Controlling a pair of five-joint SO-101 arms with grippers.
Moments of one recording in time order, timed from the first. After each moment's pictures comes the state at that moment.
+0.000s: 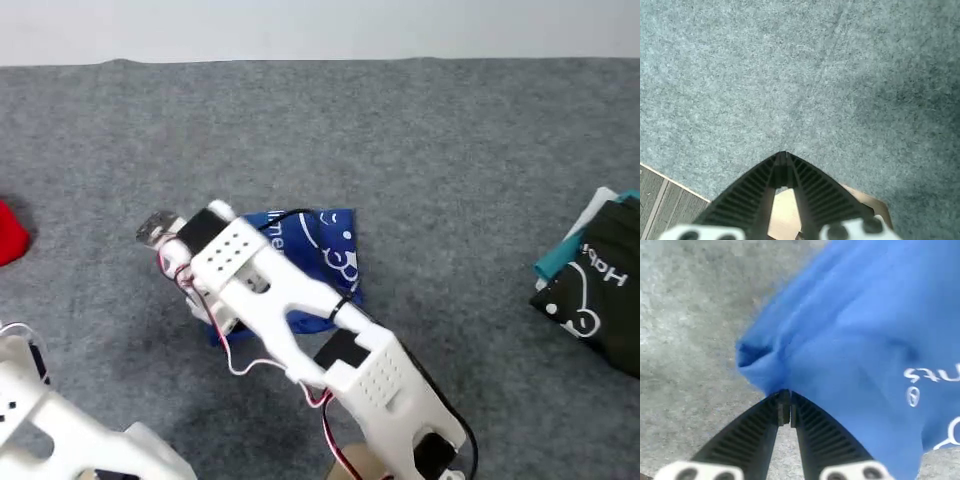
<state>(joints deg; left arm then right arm) -60.4 -45.7 32.8 99.1 -22.7 -53.8 40.3 -37.3 100.3 7.4</state>
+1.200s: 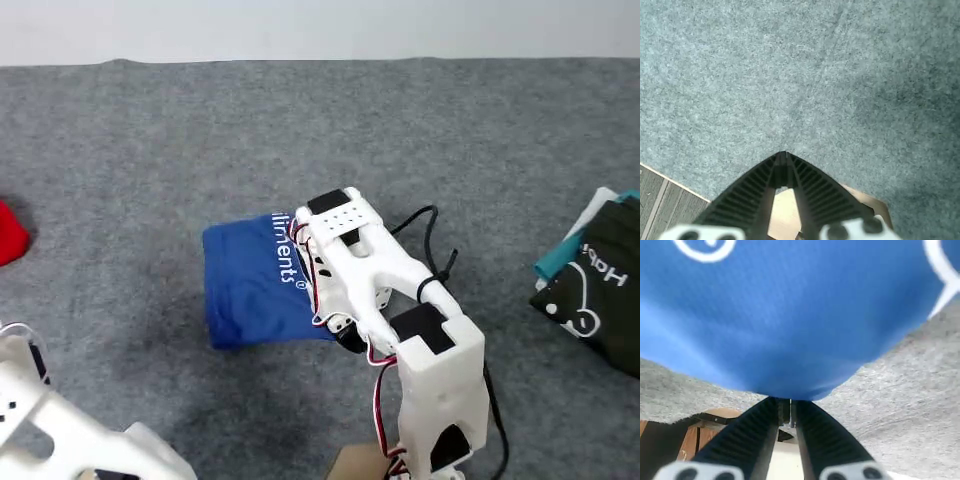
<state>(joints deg) -60.4 -45.7 32.8 99.1 -22.7 -29.7 26.5 -0.4 100.3 7.4</state>
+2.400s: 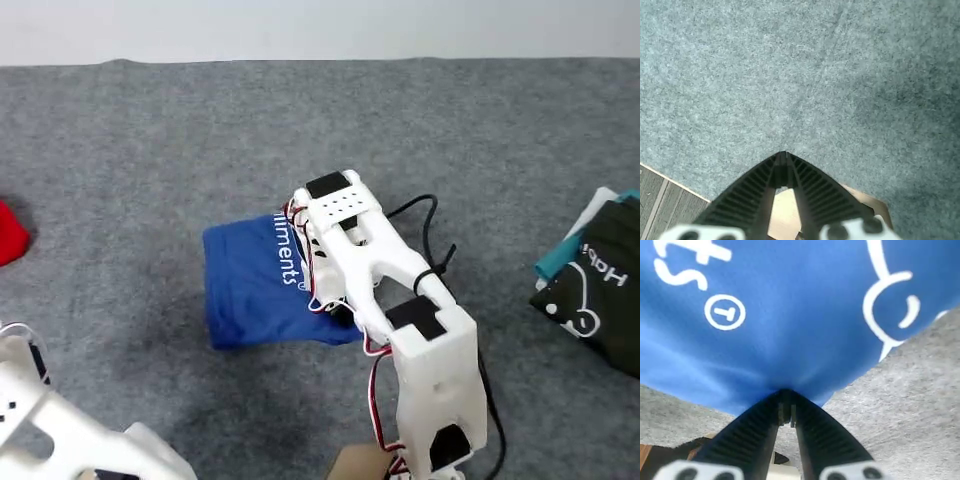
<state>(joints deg) -60.4 -45.7 32.8 99.1 -22.7 -28.7 30.2 -10.5 100.3 7.4</state>
